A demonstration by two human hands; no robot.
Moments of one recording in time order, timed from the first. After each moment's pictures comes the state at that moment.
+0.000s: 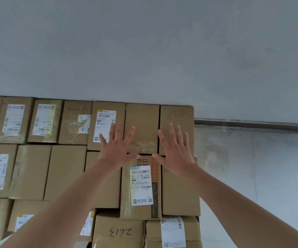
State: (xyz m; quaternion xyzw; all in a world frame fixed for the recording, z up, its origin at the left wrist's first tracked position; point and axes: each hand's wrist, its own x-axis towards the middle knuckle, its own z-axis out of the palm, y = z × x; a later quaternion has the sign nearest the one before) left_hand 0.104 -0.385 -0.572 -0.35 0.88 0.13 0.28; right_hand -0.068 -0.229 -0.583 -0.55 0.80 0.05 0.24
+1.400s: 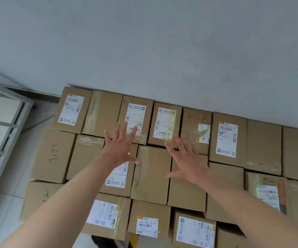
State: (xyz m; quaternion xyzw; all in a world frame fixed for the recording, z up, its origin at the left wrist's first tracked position) left_hand 0.467 -0.669 -0.559 -0.37 0.87 0.13 0.31; right_hand 0.256 -0.496 -0.560 -0.63 0.70 0.14 0.31
